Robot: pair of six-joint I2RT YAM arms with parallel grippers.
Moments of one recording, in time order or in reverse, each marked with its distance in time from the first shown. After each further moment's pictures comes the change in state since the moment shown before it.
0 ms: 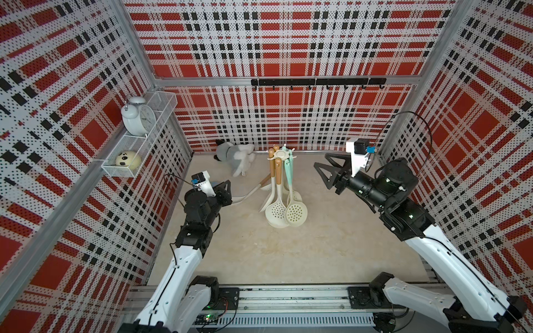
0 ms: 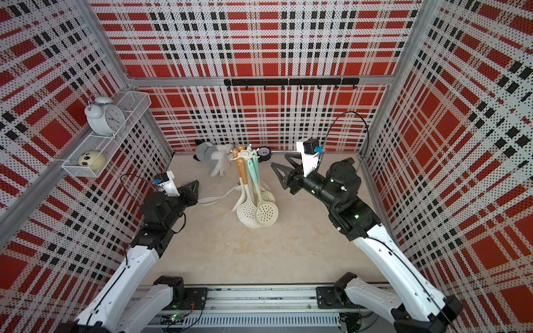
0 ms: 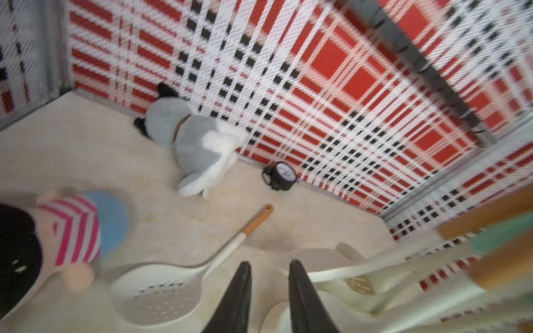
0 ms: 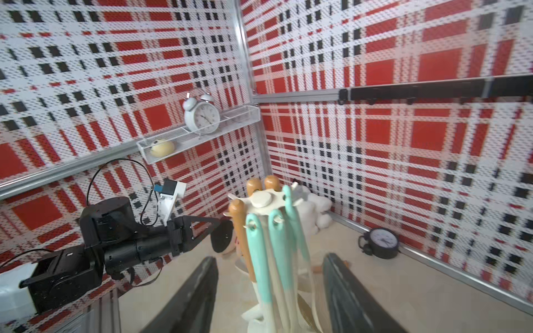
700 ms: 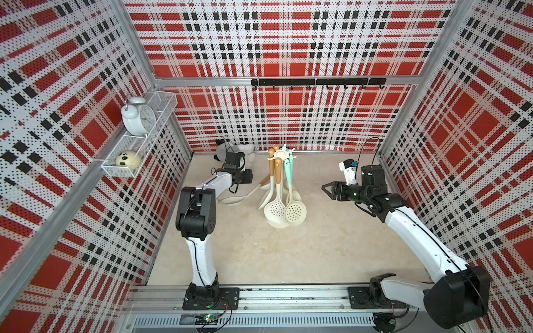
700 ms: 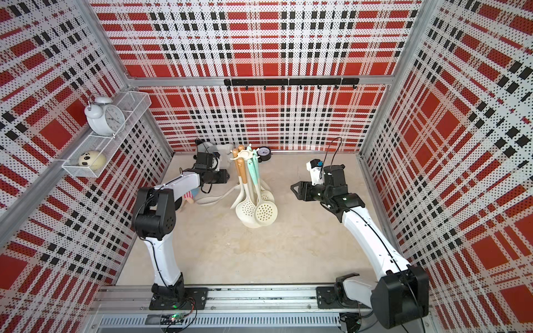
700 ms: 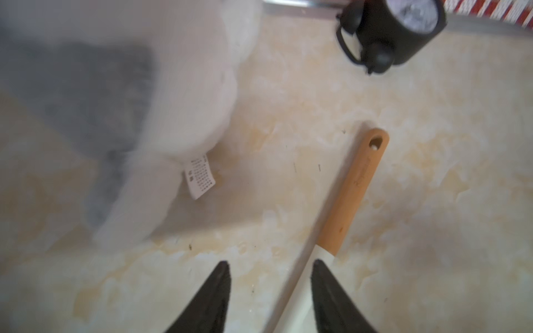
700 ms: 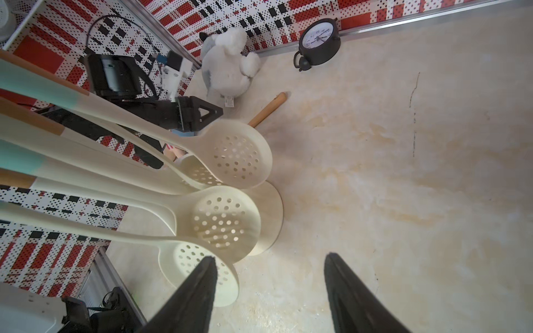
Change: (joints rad) left arm -0.071 1.121 0.884 -0.394 0.043 0.431; right arm -0.301 0.193 -0.222 -0.218 -0.261 0.113
